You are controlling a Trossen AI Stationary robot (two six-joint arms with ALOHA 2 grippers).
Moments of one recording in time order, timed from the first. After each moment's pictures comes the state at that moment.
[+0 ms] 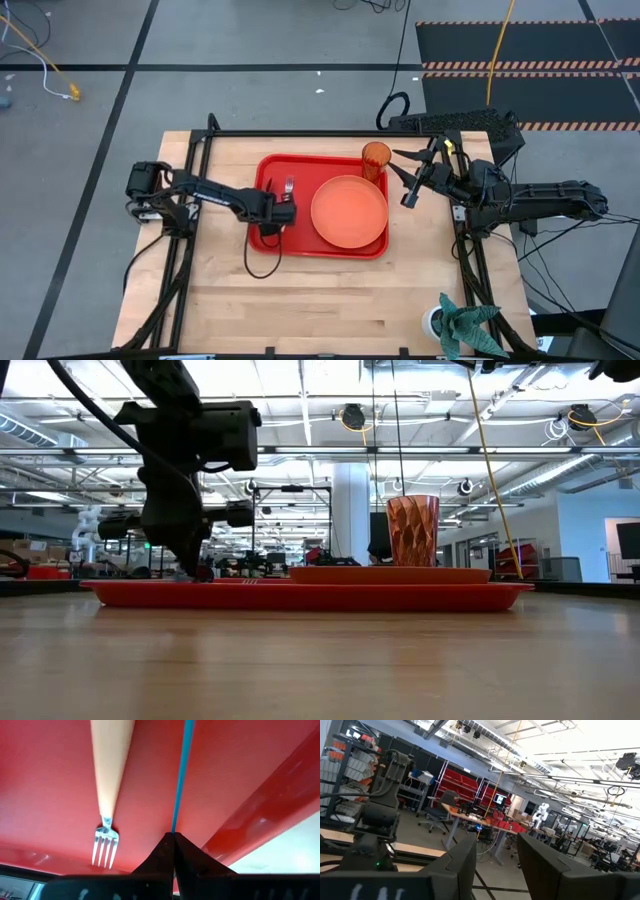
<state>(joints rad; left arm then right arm) 0.00 1.69 0.93 -0.75 -0.52 1.37 -0.07 0.72 0.52 0.48 0.29 -0.46</state>
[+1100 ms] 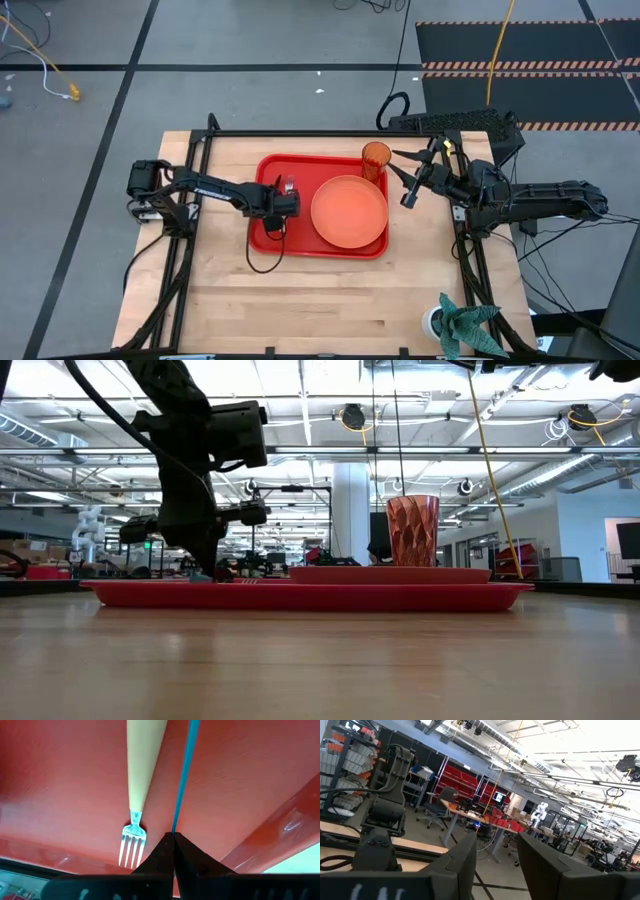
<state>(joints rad) 0.06 1.69 0.93 -0.63 -0.50 1.53 -0.07 0.72 0.52 0.46 0.29 -0.49</state>
